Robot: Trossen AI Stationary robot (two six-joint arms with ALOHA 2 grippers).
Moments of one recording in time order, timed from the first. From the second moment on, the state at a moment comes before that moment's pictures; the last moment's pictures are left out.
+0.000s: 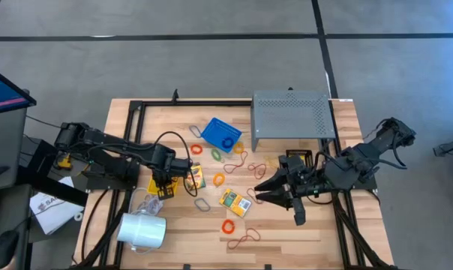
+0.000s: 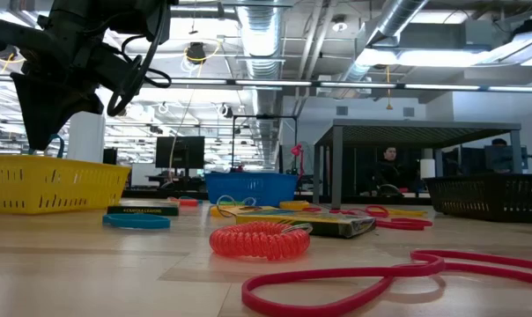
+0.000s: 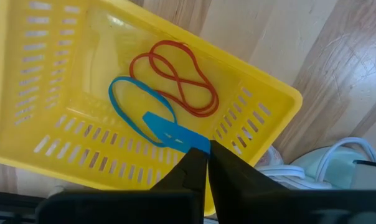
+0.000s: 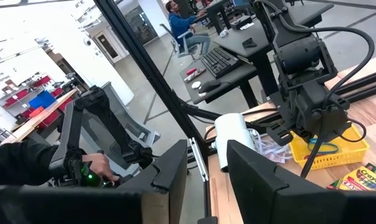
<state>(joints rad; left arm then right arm) -0.14 1.40 0.90 -1.14 0.10 -0.42 0.60 1.35 1.51 -0.32 0.44 0.59</state>
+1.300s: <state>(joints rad) -0.18 1.24 0.90 -1.17 -0.06 -0.16 0.60 1.35 1.51 -0.30 0.44 0.59</state>
